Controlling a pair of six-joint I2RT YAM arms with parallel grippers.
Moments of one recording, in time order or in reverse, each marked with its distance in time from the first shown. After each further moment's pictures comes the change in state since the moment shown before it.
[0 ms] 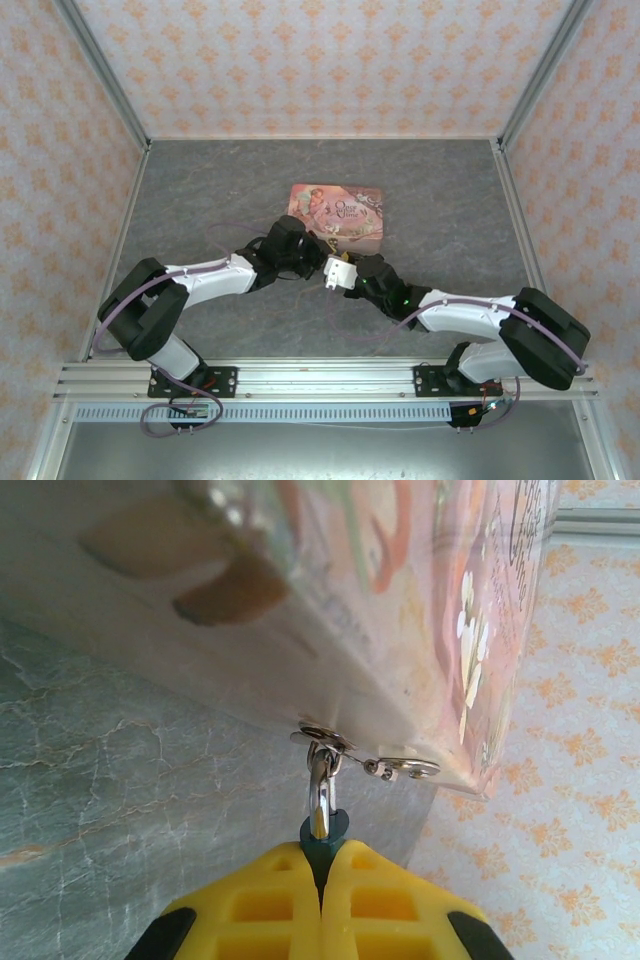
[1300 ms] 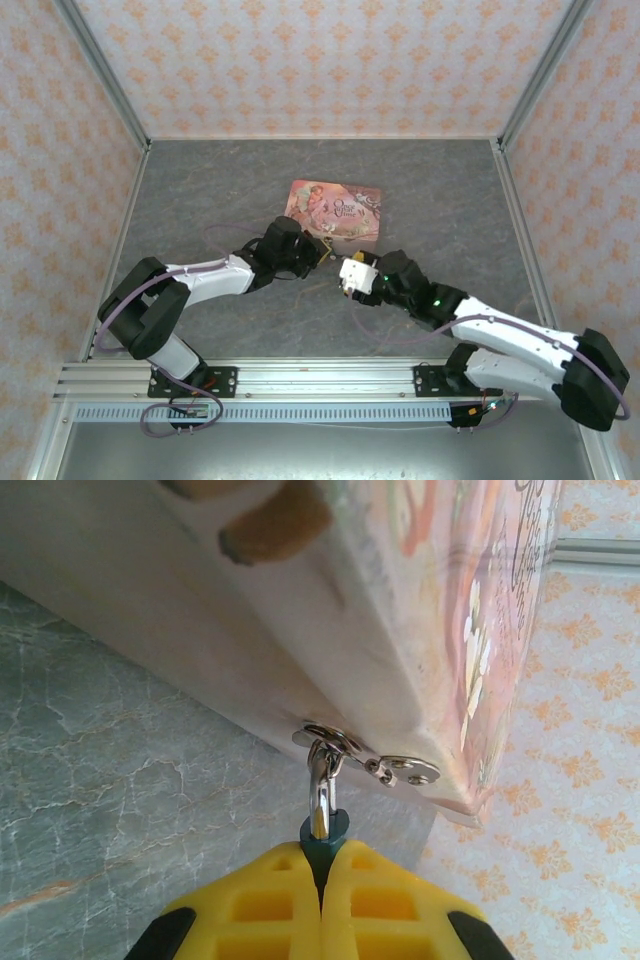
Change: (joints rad) left arm 0.026 0.004 -0.027 0.041 -0.019 0.006; right arm 0.006 -0.276 0.027 -0.384 -0.136 0.017
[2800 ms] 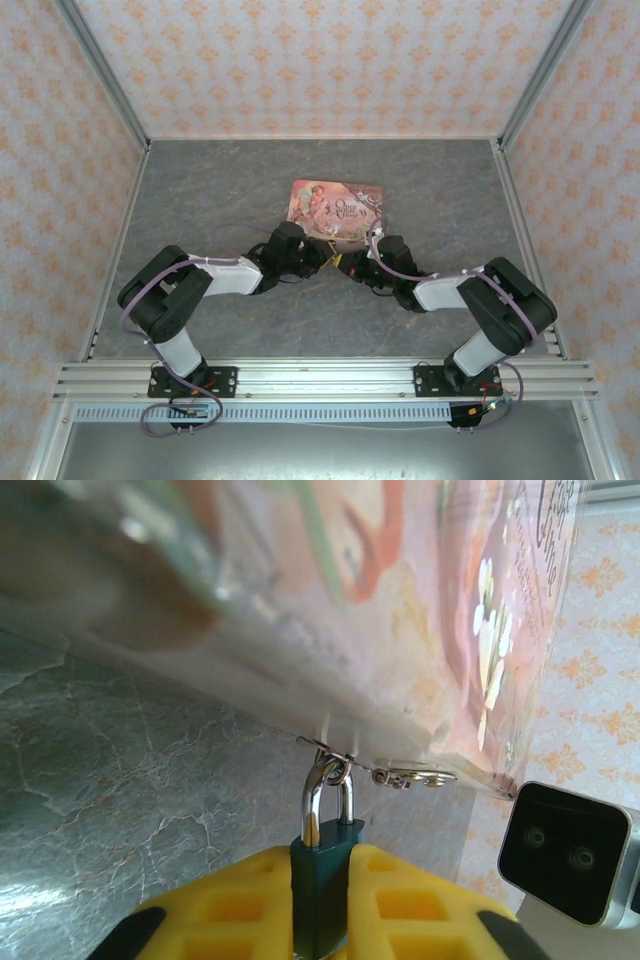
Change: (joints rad) left arm 0.000 0.127 -0.034 0.188 0.026 0.146; right arm -0.310 0.524 -0.053 0.695 -0.526 1.690
